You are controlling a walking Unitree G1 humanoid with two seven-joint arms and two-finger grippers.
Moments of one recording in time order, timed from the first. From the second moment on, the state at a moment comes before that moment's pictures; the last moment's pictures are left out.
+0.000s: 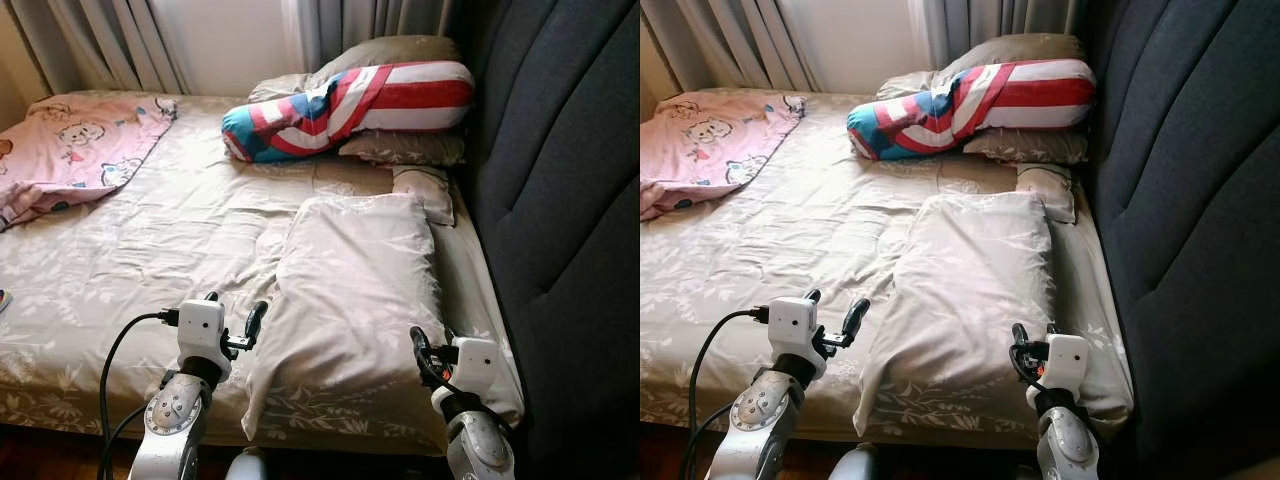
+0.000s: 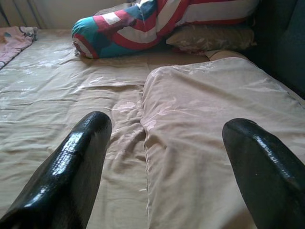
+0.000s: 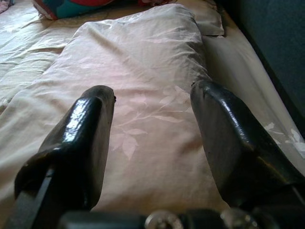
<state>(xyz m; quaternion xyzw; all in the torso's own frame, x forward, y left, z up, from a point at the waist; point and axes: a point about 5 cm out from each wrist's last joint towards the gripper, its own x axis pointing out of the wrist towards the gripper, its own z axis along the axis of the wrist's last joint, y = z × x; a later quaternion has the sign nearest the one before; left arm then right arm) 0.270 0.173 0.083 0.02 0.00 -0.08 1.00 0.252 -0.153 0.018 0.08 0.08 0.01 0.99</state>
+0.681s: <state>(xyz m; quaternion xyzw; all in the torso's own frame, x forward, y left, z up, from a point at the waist) 0.273 0.178 0.085 0.02 0.00 -0.08 1.00 0.261 -0.147 0.022 0.09 0.07 0.01 0.99</state>
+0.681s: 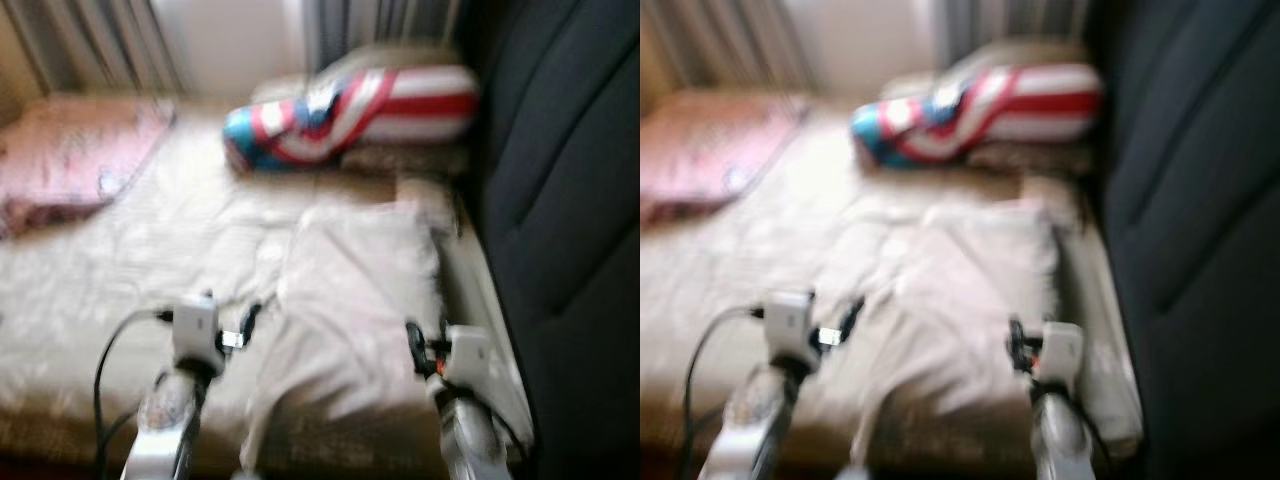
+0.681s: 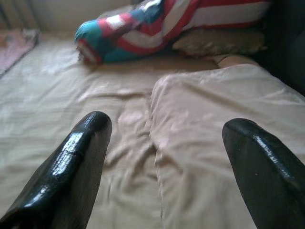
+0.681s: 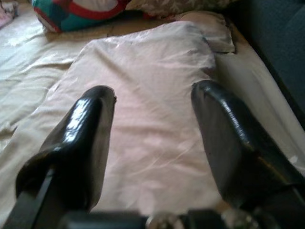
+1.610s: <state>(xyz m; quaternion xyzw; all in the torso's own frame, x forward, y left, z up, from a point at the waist) 0.277 0.171 0.088 0.02 -0.01 -0.09 1.00 0.268 -0.156 0.016 0.08 0.10 -0.02 0.99</state>
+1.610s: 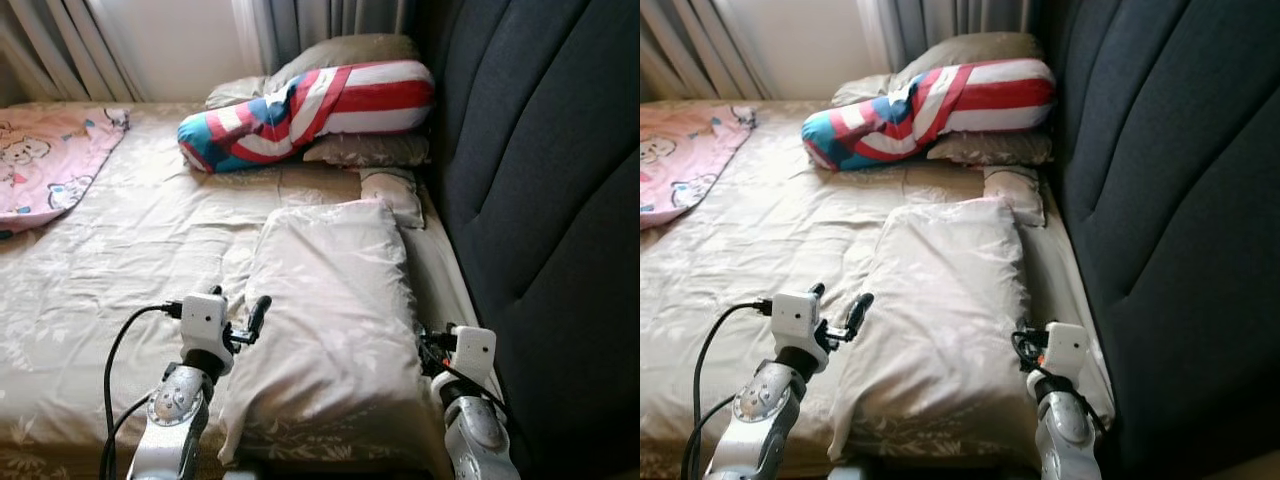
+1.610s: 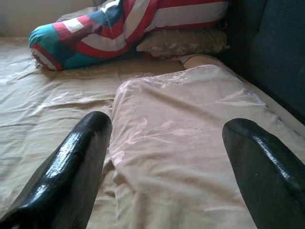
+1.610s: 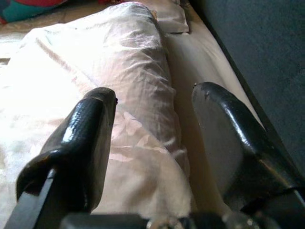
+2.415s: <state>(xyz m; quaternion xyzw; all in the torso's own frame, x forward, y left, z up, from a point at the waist) 0.292 0.170 0.105 0.01 -0.01 -0.11 0.99 0.349 -0.174 0.070 0.05 0.11 -0.03 0.99</state>
